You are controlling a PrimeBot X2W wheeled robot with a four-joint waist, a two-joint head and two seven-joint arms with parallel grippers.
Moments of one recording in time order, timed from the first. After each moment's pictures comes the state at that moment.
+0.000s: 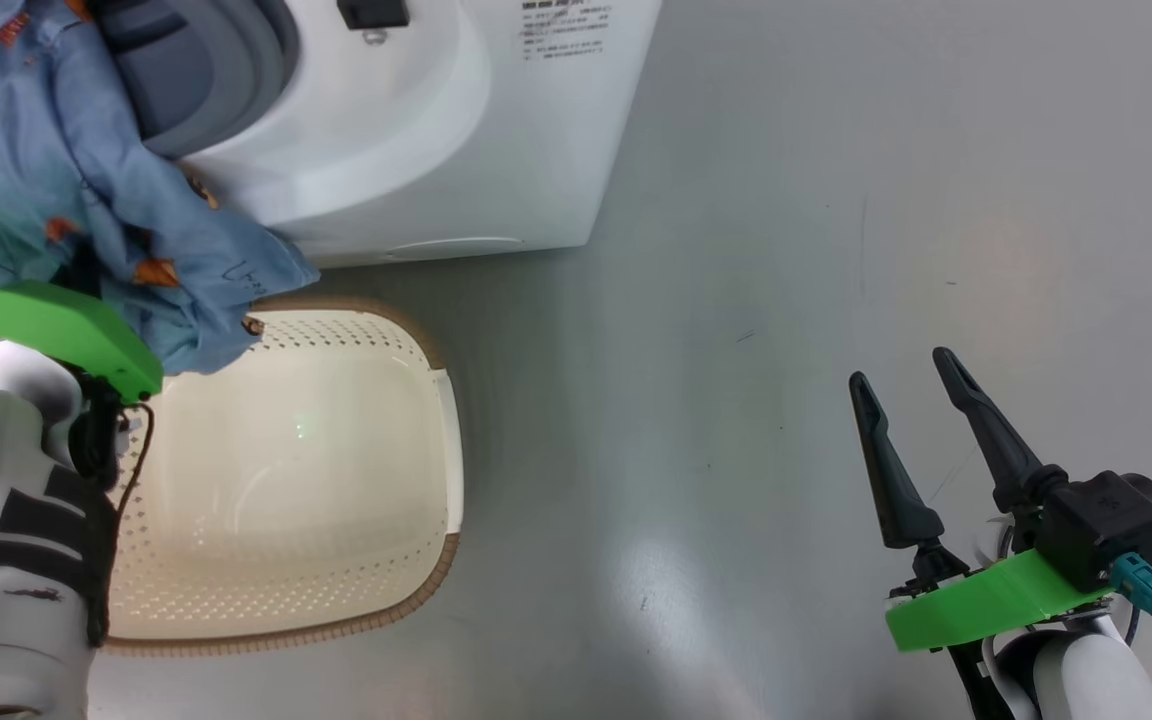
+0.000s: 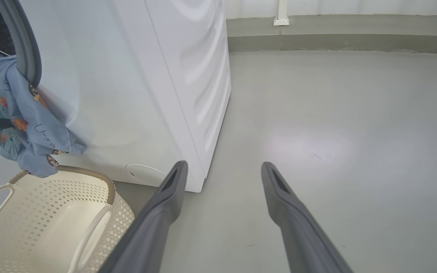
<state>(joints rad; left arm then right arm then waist) -1.03 0.17 0.06 1.30 -0.30 -0.10 -0.18 -0.13 -0.06 0.05 -0.09 0.12 0.13 -0.16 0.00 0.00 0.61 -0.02</state>
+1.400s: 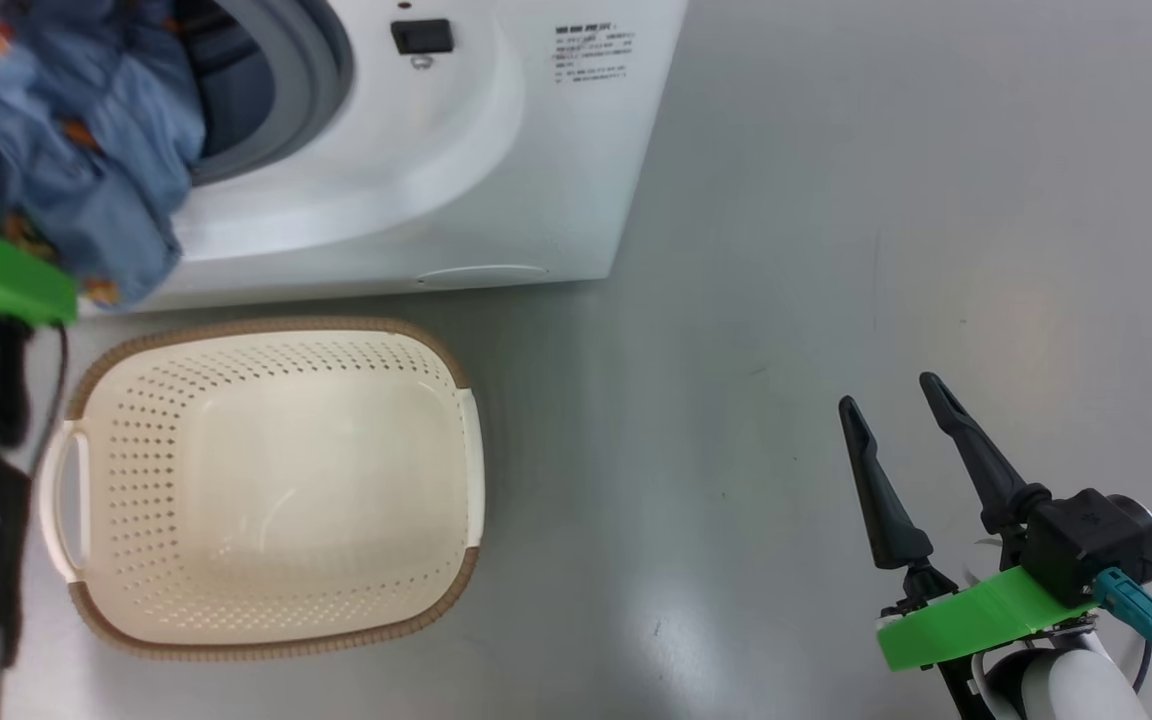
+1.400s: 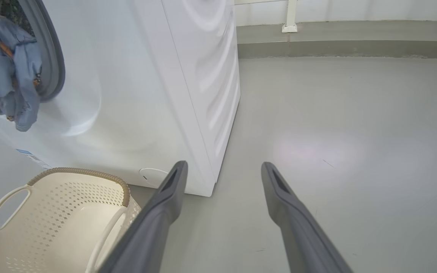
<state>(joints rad) -0.82 0.28 -0.06 0.63 -0.40 -0.13 -0.26 -0.11 -0.06 0.06 -0.05 0.13 0.13 -0.17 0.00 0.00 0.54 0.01</state>
